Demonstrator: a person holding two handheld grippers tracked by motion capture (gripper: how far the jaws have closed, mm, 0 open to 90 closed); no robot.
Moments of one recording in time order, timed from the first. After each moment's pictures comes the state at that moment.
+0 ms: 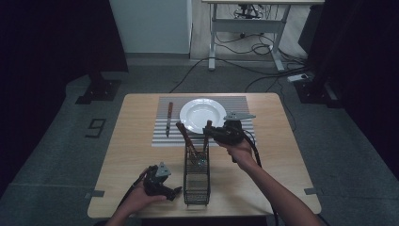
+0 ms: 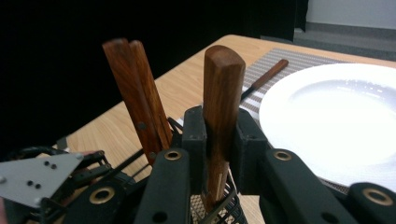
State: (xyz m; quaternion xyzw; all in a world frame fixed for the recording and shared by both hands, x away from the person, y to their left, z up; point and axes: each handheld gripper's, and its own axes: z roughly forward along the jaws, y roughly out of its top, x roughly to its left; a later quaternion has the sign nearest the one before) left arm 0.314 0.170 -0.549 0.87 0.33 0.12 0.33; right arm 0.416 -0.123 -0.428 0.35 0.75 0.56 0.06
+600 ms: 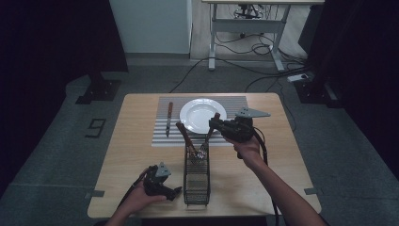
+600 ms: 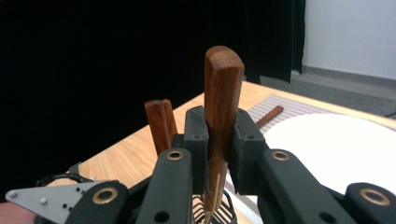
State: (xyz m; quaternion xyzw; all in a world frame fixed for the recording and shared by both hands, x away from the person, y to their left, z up) left arm 0.314 0.170 -0.549 0.88 0.33 0.12 0.33; right arm 0.399 -0.145 -0.391 0.31 0.71 0.62 0.10
